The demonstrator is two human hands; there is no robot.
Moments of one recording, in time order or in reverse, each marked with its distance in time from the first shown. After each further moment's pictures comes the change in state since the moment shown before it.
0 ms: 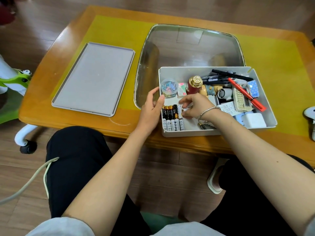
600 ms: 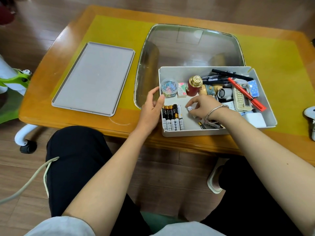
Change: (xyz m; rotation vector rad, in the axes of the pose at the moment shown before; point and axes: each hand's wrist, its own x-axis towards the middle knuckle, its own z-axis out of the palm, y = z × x) left_hand 0.001 -0.001 0.000 -0.030 -0.005 -0.009; right_hand -0.005 0.015 -0.013 -0.180 -0.039 0.040
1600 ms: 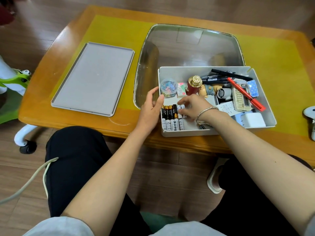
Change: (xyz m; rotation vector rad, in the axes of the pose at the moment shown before) left_hand 0.000 0.002 0.000 -0.007 0.005 -0.001; right_hand 0.008 -0.019 0.014 0.031 0.028 -0.059
